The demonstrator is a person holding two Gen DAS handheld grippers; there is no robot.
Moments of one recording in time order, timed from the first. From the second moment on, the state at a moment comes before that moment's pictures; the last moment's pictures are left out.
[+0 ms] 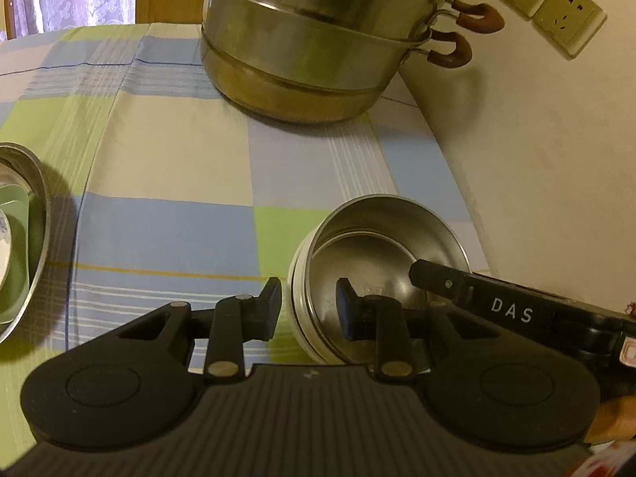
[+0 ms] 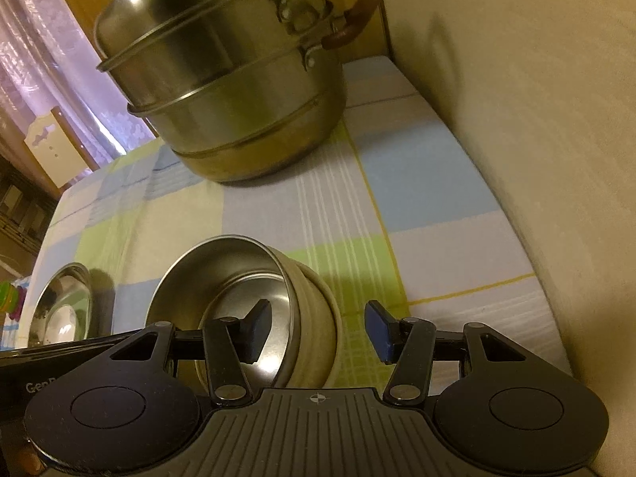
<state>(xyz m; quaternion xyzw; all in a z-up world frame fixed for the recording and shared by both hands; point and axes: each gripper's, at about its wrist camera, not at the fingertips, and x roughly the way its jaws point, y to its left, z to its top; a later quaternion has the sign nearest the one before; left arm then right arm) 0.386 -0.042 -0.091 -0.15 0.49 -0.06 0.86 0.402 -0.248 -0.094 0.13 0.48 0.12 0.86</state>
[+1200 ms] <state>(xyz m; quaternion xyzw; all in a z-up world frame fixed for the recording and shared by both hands) 0.386 -0.033 -0.107 -0.15 0.50 -0.05 0.85 0.415 -0.249 -0.113 0.17 0.50 0.15 0.84</state>
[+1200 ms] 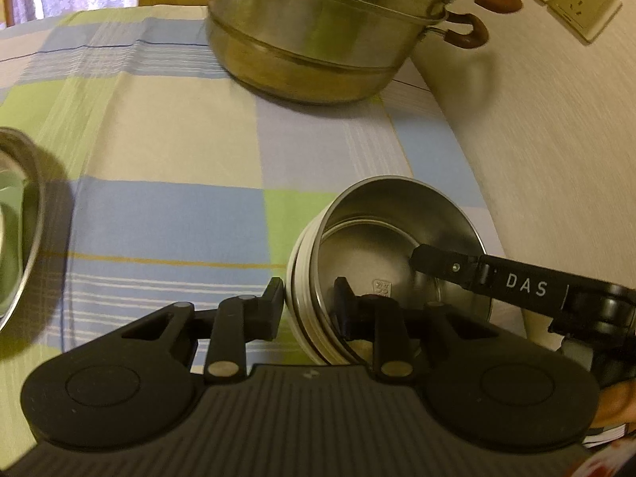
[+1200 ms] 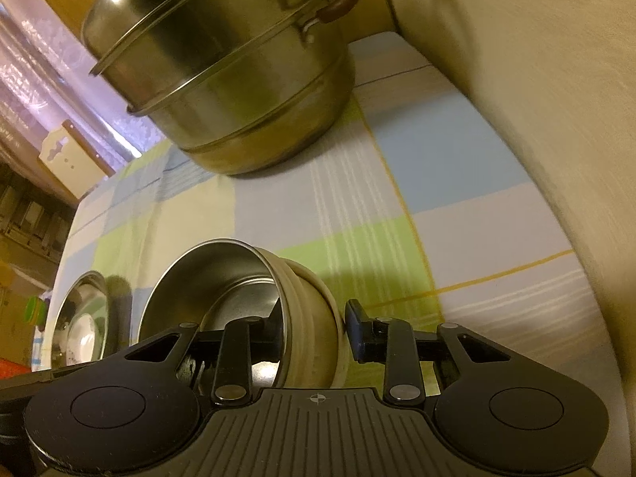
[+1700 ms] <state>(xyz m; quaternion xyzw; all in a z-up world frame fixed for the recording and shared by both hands) 0.348 0.044 -0.106 -0.17 0.49 0.06 0.85 0.410 -0.150 -0.112 0.12 0.52 0.24 0.81</state>
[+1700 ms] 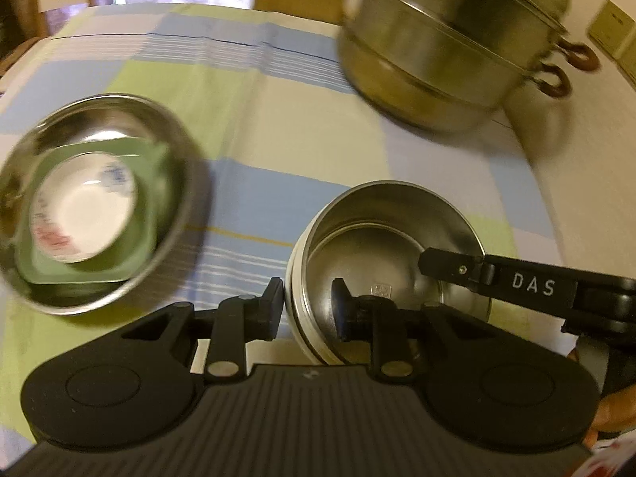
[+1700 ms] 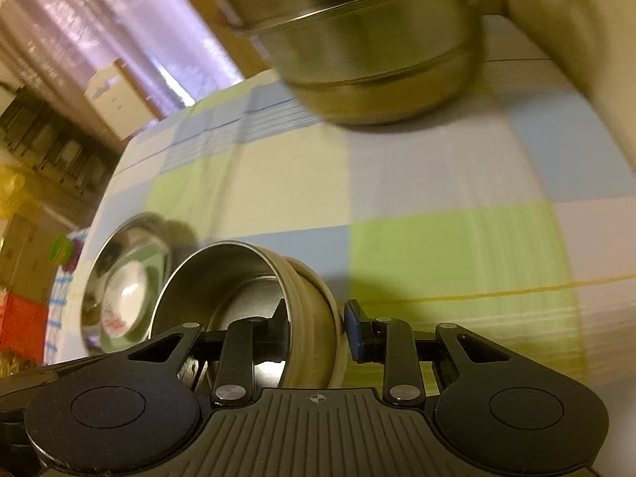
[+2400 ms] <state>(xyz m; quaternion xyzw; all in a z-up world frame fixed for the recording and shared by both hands) 0.326 0.081 -0.107 -0.19 0.48 0.10 0.85 0.406 -0.100 -0.113 0.09 0.51 0.28 0.81</state>
